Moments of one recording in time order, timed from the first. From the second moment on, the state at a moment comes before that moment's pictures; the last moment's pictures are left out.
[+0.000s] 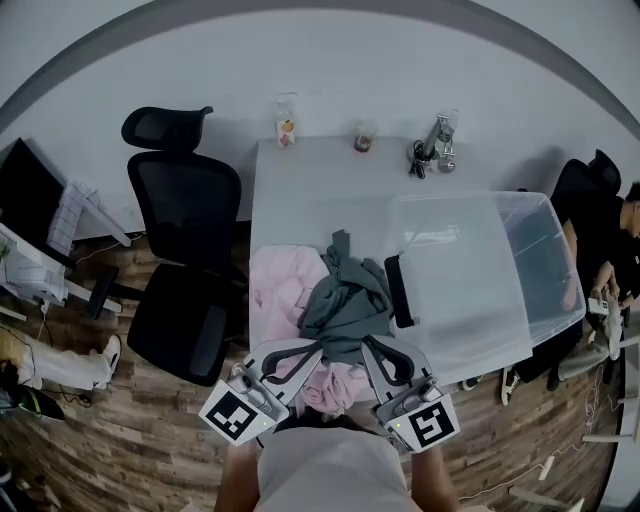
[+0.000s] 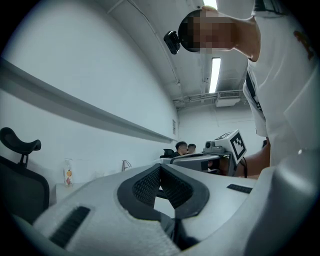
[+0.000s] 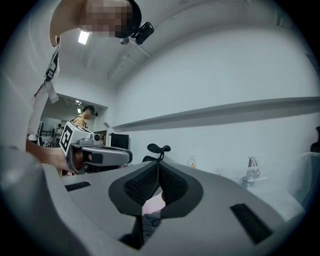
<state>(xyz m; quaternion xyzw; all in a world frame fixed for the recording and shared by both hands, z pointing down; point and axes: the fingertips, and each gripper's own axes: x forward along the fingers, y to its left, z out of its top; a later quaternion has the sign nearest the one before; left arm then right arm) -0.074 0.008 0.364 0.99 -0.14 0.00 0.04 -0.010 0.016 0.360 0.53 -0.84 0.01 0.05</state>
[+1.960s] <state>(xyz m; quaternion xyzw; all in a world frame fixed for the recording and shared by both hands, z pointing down) -0.045 -0.064 0.459 0.99 -0.11 0.09 0.05 -0.021 -0.049 0.583 0.31 -0.82 0.04 0.49</state>
